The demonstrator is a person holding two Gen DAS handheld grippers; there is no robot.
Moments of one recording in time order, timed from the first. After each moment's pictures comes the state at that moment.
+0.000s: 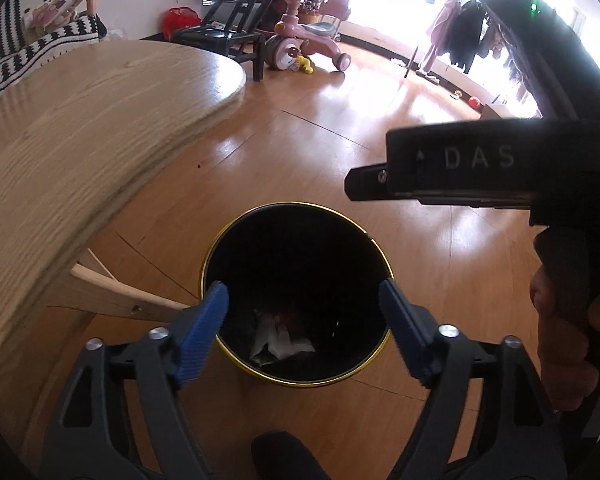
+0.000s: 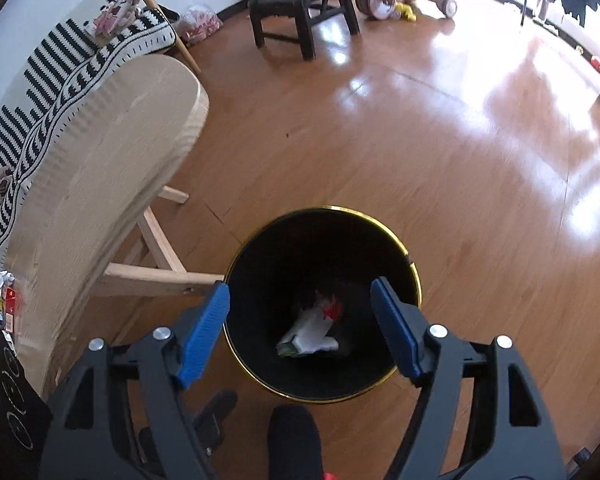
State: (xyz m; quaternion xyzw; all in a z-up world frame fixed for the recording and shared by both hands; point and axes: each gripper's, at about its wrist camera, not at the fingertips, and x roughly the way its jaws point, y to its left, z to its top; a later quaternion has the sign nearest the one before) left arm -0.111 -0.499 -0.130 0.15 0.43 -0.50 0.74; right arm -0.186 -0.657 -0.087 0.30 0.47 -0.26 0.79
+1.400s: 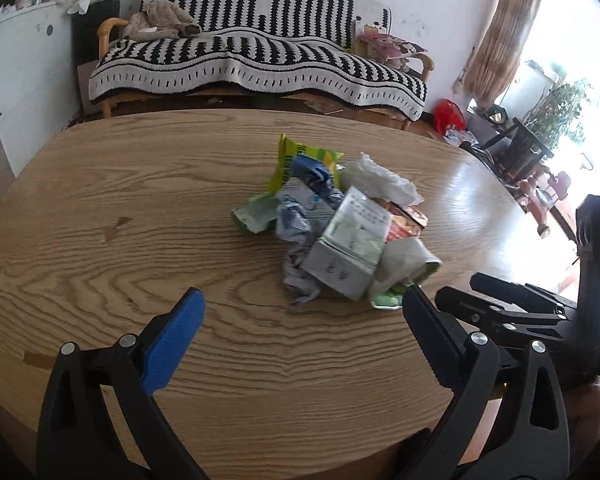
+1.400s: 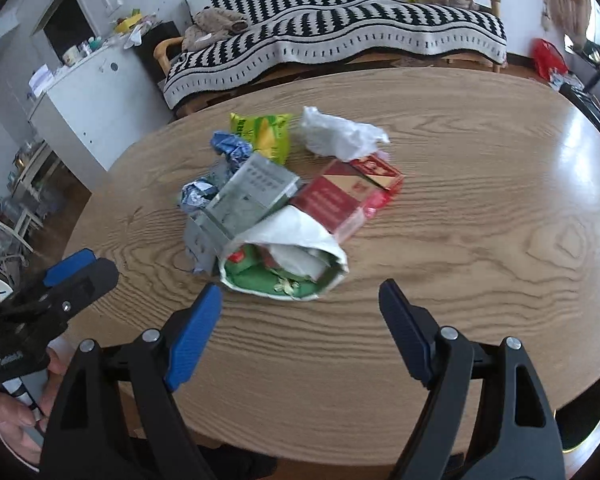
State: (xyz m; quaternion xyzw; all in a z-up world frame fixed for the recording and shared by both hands) left arm 0.035 0.039 -0.003 -0.05 0.41 -0.13 0.90; right arm 0.045 -0.160 -0.010 0.09 0.47 0.10 0.87
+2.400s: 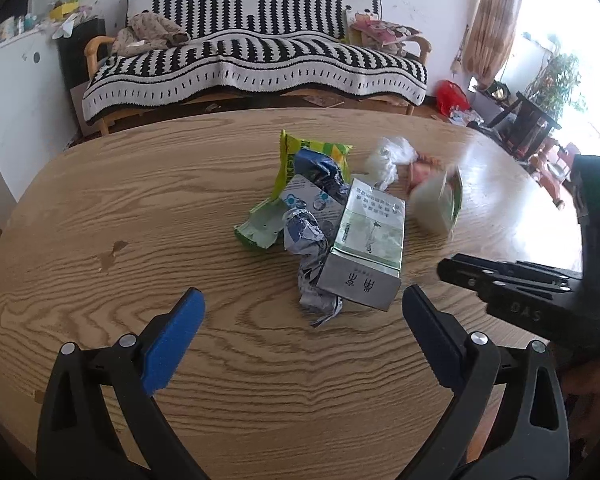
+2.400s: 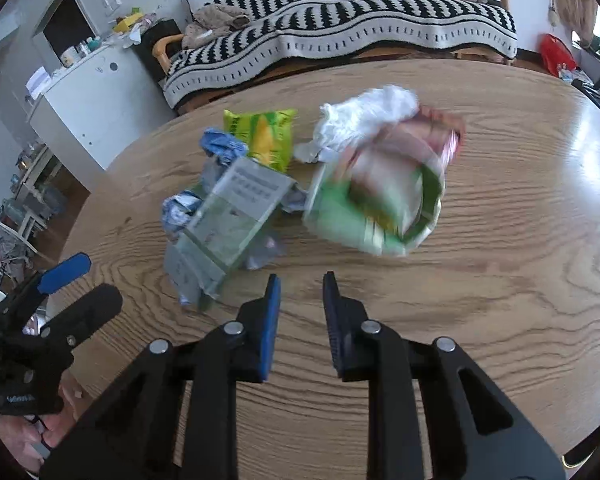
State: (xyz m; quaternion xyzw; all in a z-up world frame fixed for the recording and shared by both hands) left arm 0.058 0.022 -0.020 0.01 0.41 -0.13 0.90; right arm 0.079 -0.164 -0.033 0.10 0.48 0.10 0.87
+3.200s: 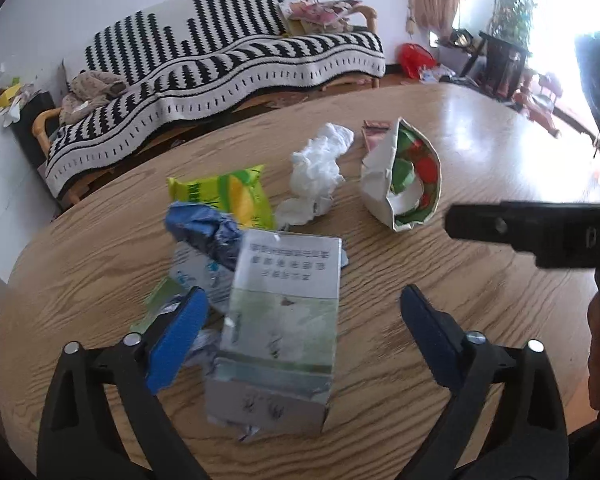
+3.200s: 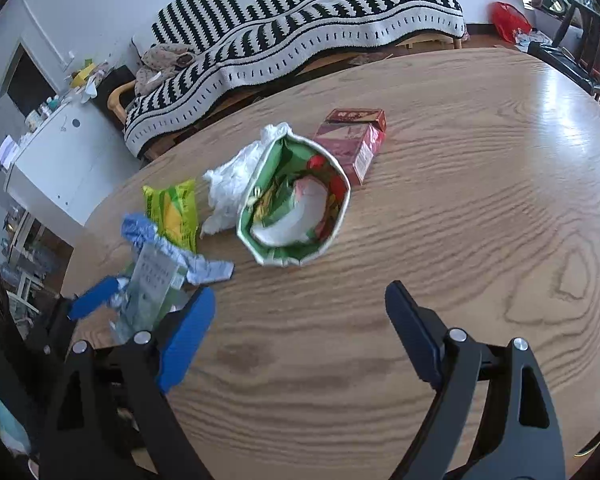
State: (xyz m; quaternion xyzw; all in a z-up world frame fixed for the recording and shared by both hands) left arm 0.115 -0.079 -0.049 0.14 0.39 -0.17 0.89; right arm 0.117 -0.246 -0.033 0.19 0.46 0.05 0.87
